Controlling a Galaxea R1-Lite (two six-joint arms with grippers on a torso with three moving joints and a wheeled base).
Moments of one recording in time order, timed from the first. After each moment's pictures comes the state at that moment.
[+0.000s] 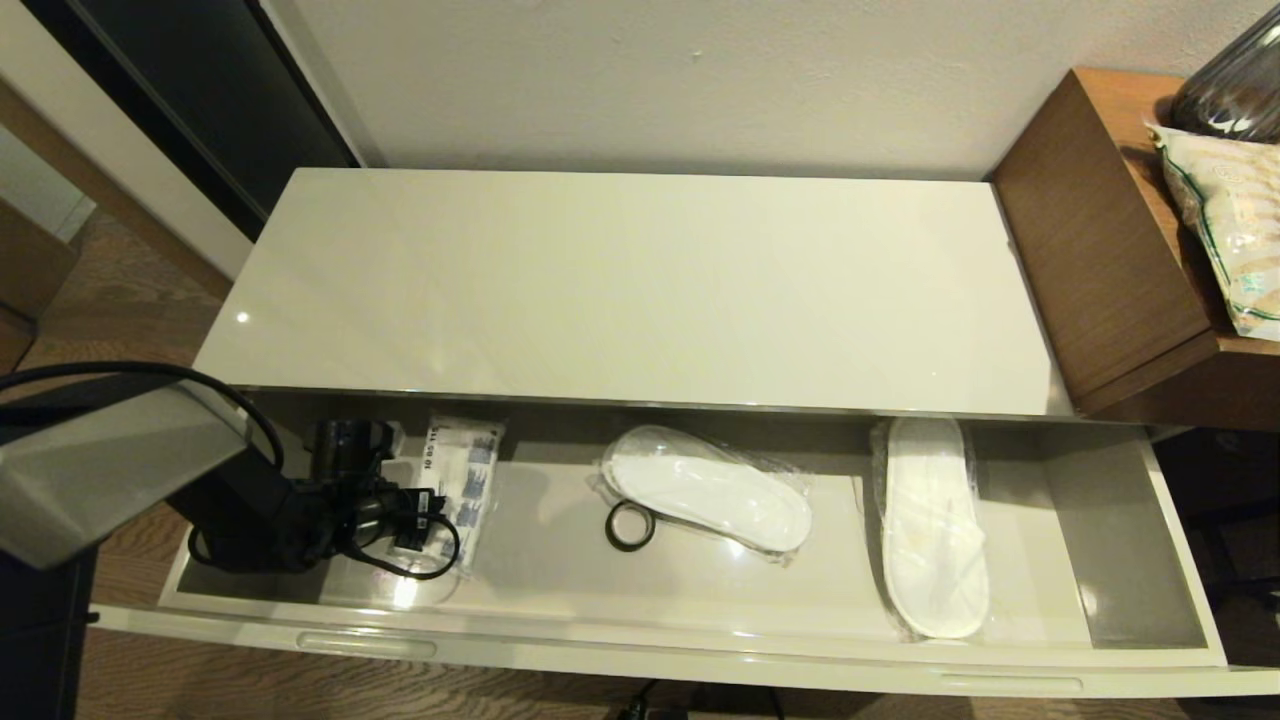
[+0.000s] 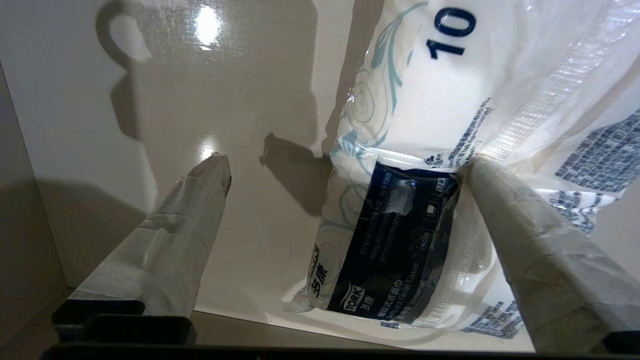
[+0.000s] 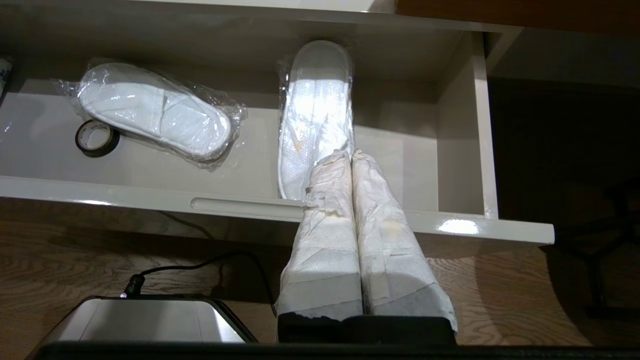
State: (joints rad) left arm -0.01 2.33 -0.95 -0.62 0.12 -0.01; right arm 0.01 0.00 0.00 0.00 0.00 -0.04
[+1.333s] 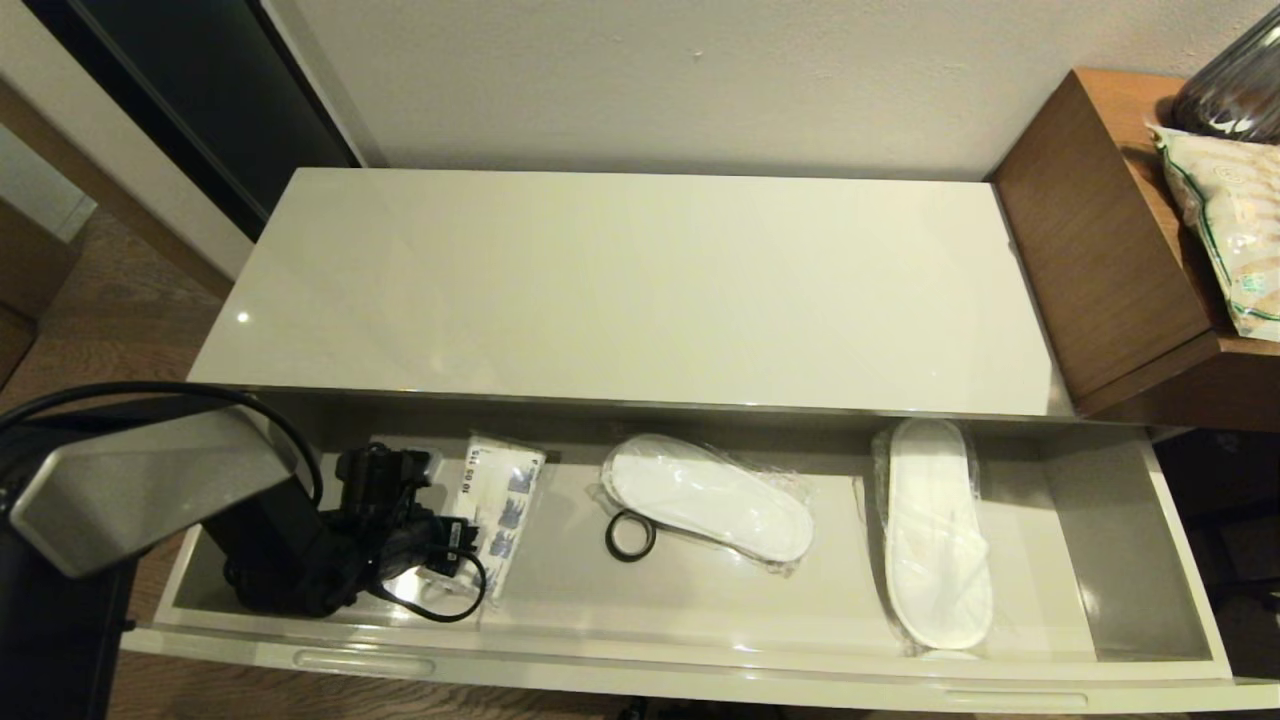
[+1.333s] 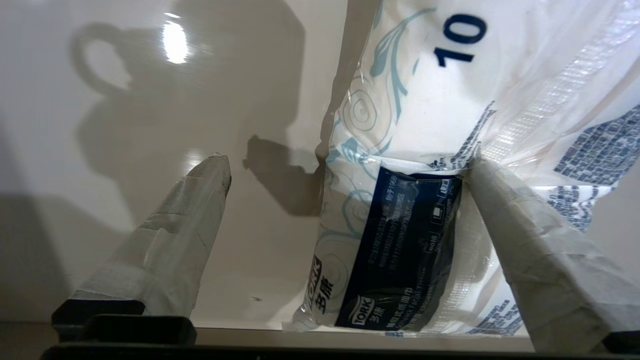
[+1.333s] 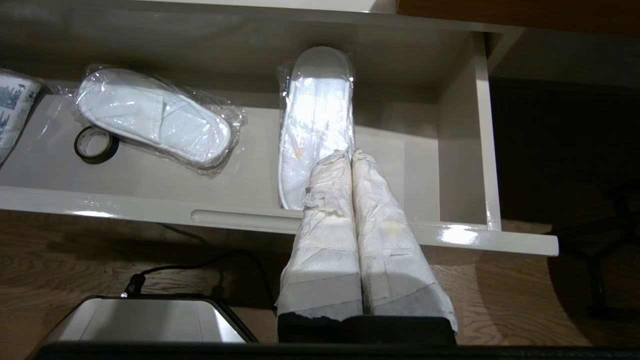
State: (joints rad) left arm -0.12 2.36 -0.82 -0.77 0.06 0.03; right arm 0.01 0.00 0.00 0.00 0.00 -0.04
